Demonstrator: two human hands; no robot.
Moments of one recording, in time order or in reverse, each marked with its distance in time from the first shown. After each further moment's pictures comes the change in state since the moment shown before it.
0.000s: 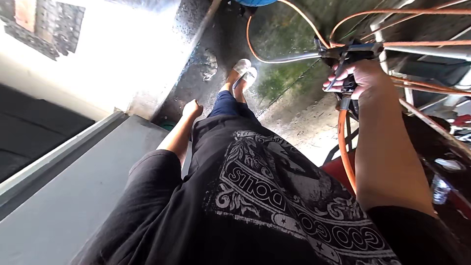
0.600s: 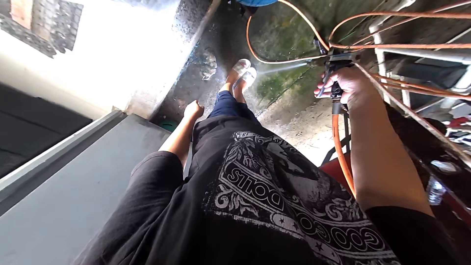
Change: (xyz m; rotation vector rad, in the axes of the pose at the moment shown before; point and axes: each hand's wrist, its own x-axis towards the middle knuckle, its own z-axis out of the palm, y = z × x) left_hand -0.001 0.001 0.008 -0.045 -0.010 0.009; right_hand 0.001 0.008 0.020 -0.147 -0.071 0.031
